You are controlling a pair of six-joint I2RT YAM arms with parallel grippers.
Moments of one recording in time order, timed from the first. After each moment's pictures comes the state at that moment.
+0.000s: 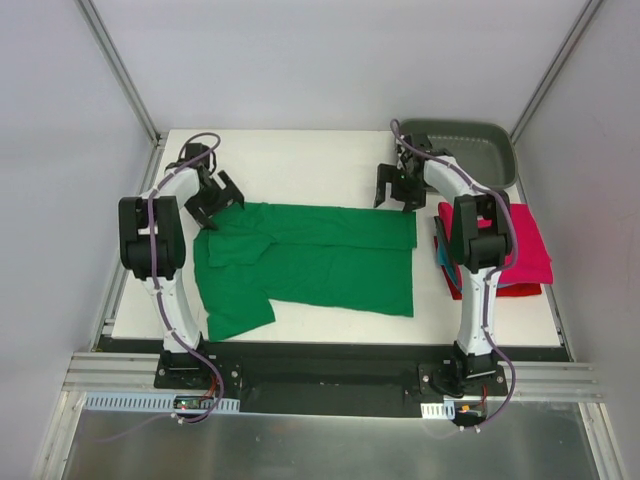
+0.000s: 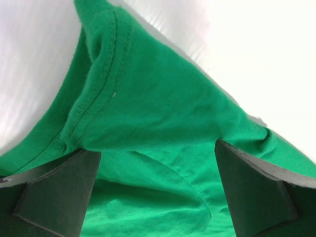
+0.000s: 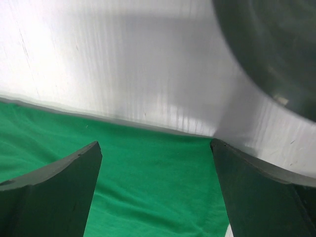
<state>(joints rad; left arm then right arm) 0.04 2.00 1.44 -0.67 0.10 -0.66 0.22 2.21 1.78 -0.75 -0.19 0.25</state>
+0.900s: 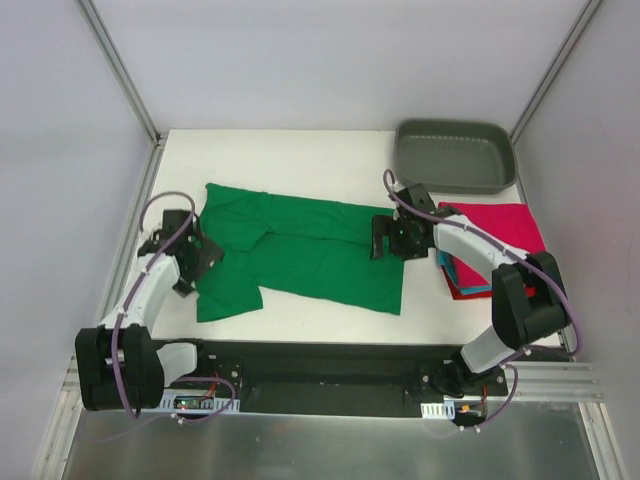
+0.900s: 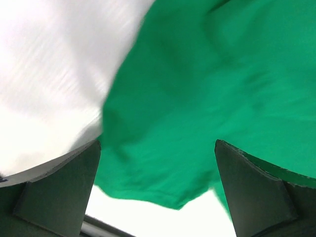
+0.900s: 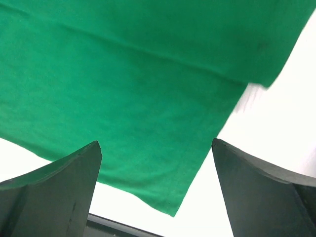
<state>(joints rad) 0.05 1.18 0.79 -0.70 -0.12 -0.81 0.43 1.60 1.09 -0.61 -0.11 0.32</state>
